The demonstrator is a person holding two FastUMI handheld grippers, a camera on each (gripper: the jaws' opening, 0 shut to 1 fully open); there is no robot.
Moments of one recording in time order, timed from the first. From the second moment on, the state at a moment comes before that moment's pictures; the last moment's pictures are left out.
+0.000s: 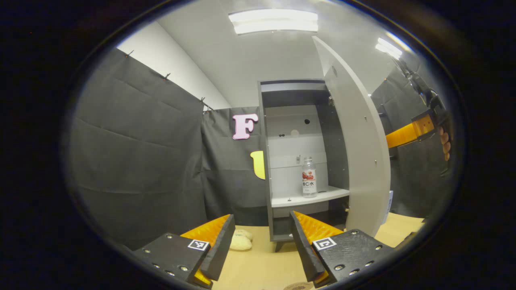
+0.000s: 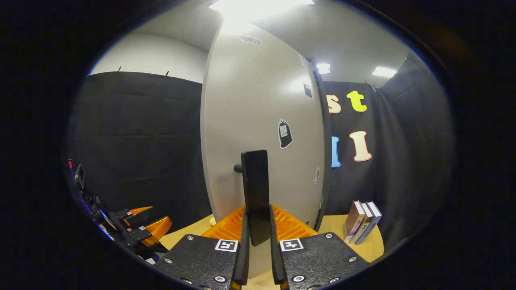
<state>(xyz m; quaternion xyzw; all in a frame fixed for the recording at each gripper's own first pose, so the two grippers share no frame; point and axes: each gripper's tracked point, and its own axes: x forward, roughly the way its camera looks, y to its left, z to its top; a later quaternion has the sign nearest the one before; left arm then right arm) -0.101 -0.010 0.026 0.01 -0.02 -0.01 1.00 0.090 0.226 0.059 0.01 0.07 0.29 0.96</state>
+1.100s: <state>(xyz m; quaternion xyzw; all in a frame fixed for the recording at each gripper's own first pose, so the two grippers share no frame) -0.112 -0.084 0.031 0.01 -0.01 -0.01 1.00 0.105 0.115 0.045 0.01 0.07 0.21 0.98</state>
